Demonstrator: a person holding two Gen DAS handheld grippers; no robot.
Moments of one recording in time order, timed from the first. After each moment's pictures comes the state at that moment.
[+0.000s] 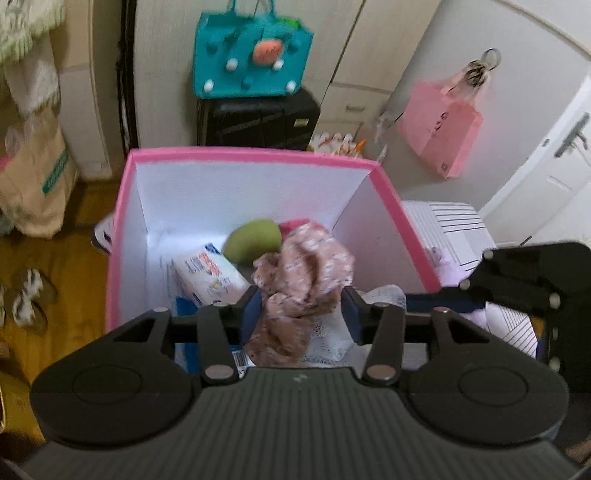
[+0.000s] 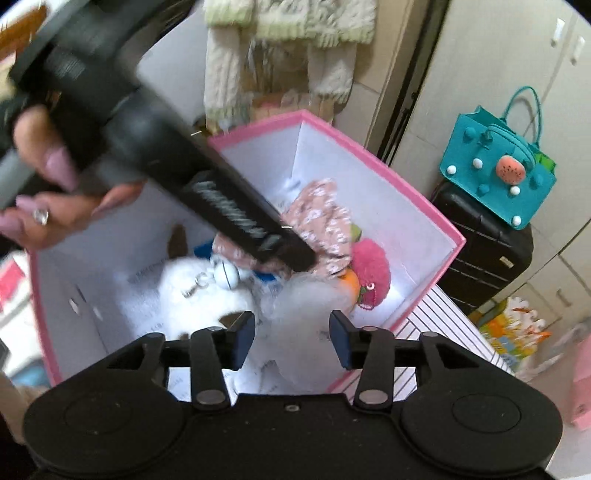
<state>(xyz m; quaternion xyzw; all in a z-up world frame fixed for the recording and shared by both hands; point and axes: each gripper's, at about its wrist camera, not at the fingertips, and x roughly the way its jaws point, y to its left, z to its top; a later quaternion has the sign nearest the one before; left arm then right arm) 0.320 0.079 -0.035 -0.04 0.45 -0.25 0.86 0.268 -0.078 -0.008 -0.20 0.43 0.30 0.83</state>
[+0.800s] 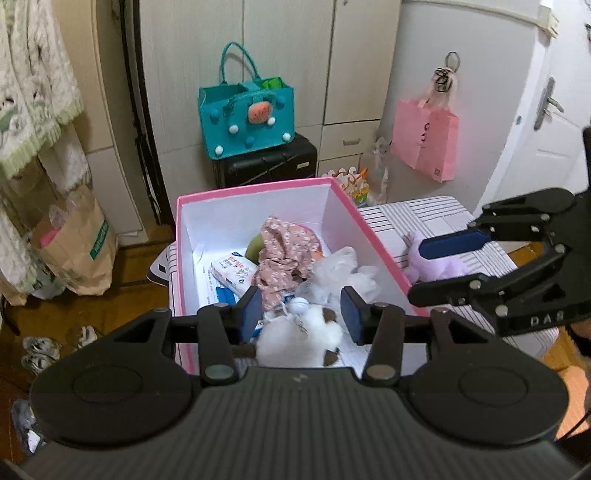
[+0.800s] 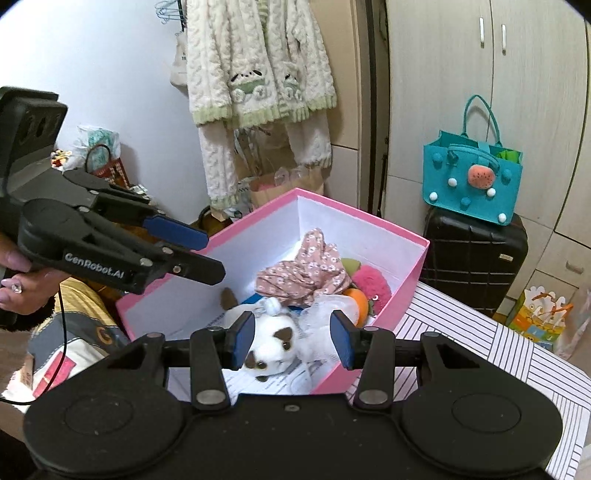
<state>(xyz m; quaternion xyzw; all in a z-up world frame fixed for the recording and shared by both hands) 0.199 0.095 0.035 0.05 0.36 -0.23 0.90 0.201 -0.125 0.033 -0.06 0.35 0.30 0.88</state>
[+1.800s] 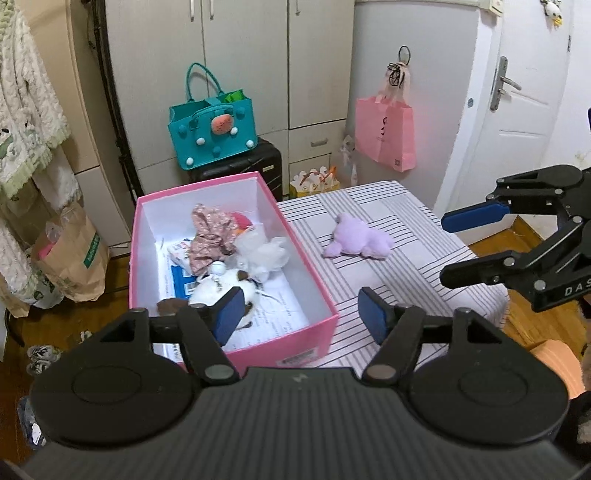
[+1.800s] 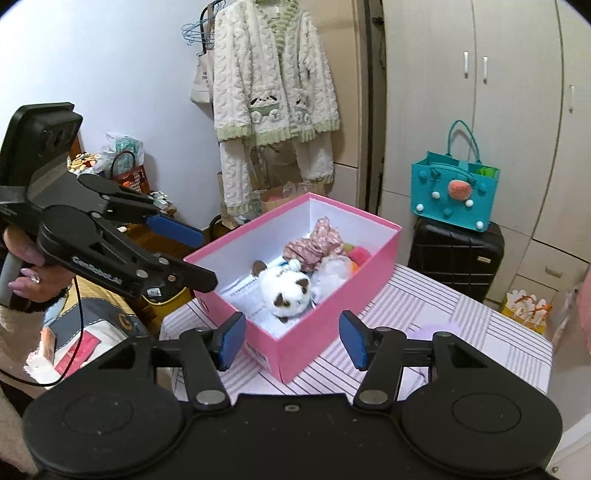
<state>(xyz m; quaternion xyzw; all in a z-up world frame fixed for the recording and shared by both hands) 0.086 0.045 0.066 0.08 0.34 -0.25 0.90 0.076 -0.192 0.075 -0.07 0.32 0.30 0.89</state>
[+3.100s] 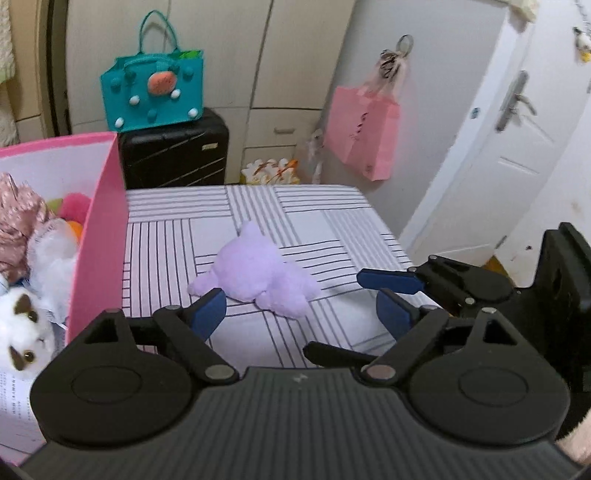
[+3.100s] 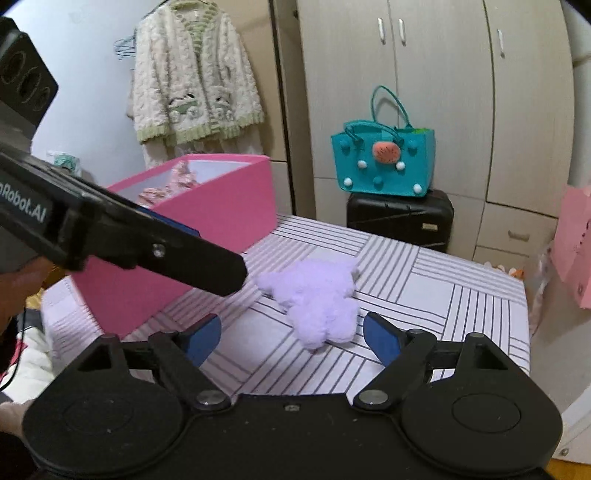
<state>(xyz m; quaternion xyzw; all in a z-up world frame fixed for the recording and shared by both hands) 0.183 -0.135 -0.046 -0.02 0.38 -0.26 0.89 0.159 -0.309 -0.078 -0.03 0.30 0.24 0.92</state>
